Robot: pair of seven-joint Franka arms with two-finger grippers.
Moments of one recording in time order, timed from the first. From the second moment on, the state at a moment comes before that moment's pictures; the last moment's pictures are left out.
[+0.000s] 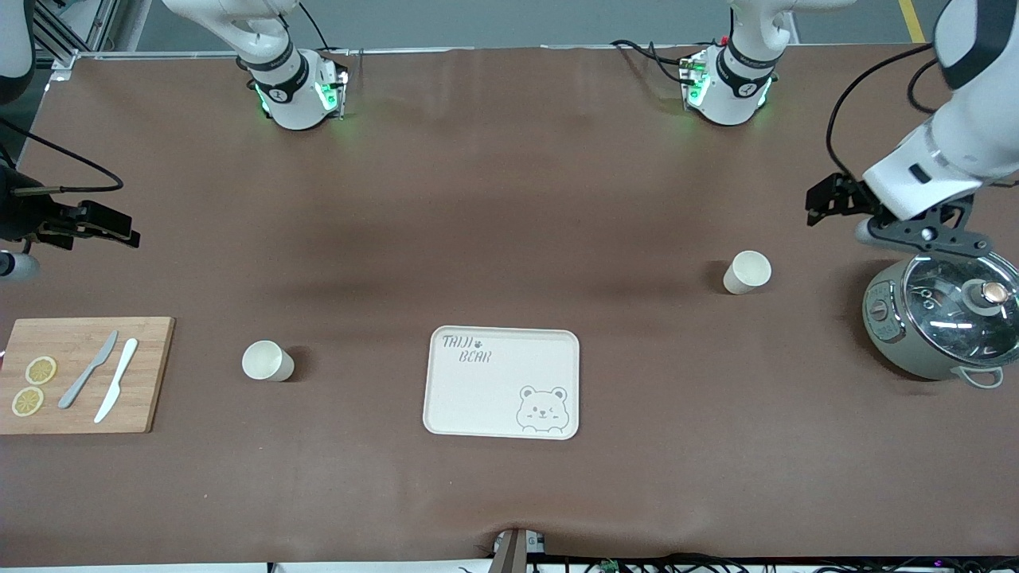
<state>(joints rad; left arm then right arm) -0.08 -0.01 -0.06 -1.78 0.01 1.73 0.12 -0.01 0.13 -0.04 -1.48 0.03 1.50 -0.06</state>
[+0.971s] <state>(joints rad) -0.06 0.02 -0.02 -2.37 0.01 2.51 0.18 -0.01 0.13 -0.04 -1.48 0.03 1.53 -0.06</state>
